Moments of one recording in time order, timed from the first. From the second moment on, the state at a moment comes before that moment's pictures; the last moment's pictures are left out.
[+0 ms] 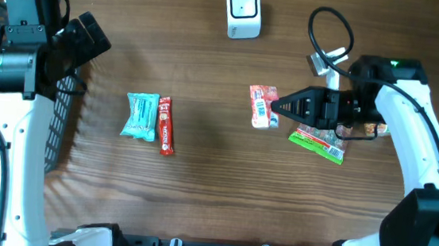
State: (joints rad) left arm 0.09 1.41 1.59 -1.08 -0.14 -0.47; right arm 0.05 1.67 1.36 -1.61 -1.54 -0.87
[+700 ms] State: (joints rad) left arm 0.09 1.41 1.59 -1.08 -0.14 -0.47; right arm 0.05 1.67 1.36 -1.56 -1.49 -0.81
